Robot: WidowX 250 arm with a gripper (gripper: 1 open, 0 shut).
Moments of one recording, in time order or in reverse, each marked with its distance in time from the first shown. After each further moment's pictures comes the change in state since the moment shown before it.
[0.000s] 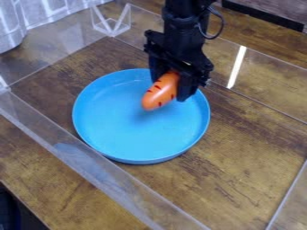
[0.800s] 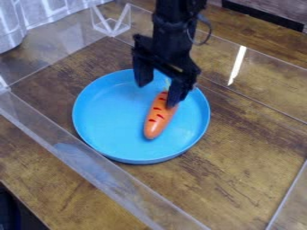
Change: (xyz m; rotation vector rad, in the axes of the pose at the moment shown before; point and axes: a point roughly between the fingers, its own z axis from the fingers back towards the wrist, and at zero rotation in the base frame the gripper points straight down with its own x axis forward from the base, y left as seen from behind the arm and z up) arm -0.010 0.008 0.007 0.034 0.035 0.021
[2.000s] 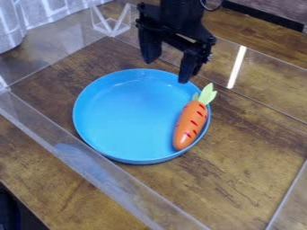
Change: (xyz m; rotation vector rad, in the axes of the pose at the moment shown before) arm 0.005 -0.012 0.037 0.005 -0.068 0.037
